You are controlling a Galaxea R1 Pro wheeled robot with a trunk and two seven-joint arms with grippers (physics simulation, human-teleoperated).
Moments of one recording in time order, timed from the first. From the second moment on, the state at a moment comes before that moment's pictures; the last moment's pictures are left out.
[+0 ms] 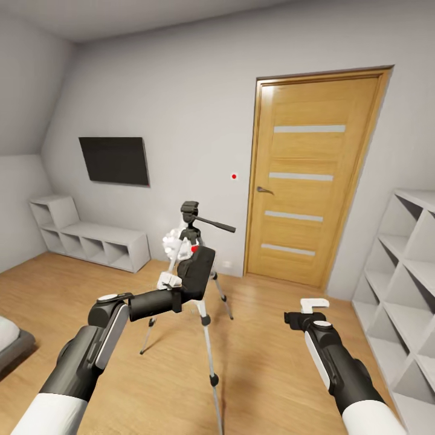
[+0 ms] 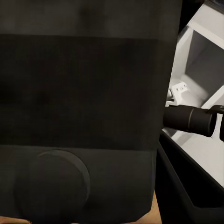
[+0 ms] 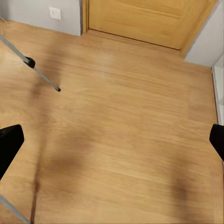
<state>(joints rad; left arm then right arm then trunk) -0.54 0.07 -0.08 -1.33 0.26 0.73 -0.83 -0.51 -0.03 -0.03 -1.01 0.04 0.52 -0.10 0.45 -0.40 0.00</state>
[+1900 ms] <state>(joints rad) -0.54 0.07 -0.08 -1.33 0.26 0.73 -0.84 -0.51 -0.04 -0.03 -1.02 0.04 0.52 -0.10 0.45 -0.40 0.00</state>
